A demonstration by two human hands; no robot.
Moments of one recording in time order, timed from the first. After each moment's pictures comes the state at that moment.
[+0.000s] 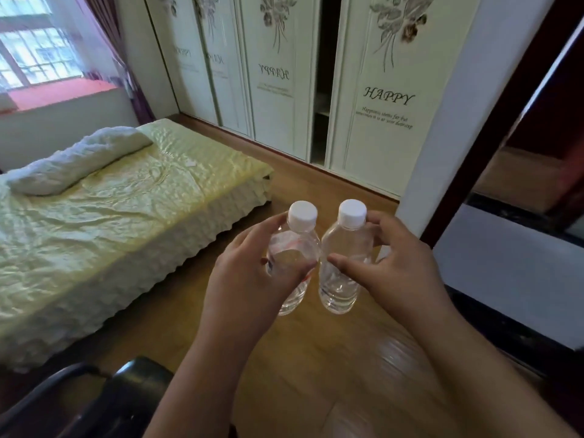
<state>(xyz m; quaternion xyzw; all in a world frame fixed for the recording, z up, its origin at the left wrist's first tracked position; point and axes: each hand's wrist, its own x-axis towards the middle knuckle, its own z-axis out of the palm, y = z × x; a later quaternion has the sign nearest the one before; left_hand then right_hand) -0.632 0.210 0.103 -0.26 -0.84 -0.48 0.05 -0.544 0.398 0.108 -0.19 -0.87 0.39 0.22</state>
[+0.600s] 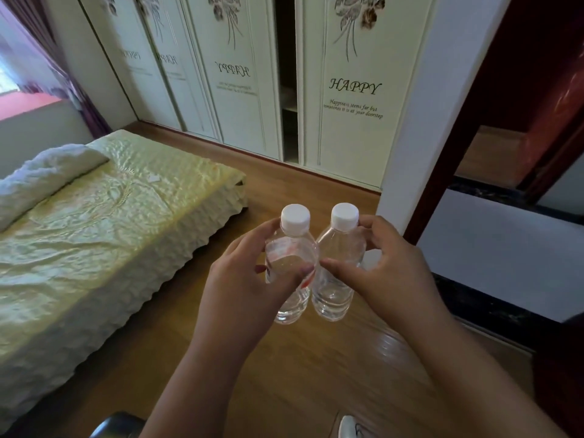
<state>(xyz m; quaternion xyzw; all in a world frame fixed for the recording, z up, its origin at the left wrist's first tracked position) -0.710 0.294 0.101 -0.31 -0.82 -0.48 -0.01 -0.603 0.467 0.096 -0.27 -0.85 0.40 0.21</state>
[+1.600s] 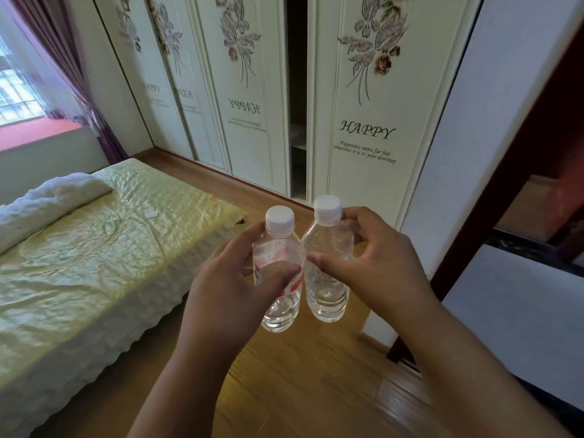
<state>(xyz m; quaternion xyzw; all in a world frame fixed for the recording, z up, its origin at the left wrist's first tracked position) -0.847 0.462 0.136 -0.28 -0.83 -0.48 0.04 -0.766 0.652 0.143 -0.19 -0.88 0.37 0.23</state>
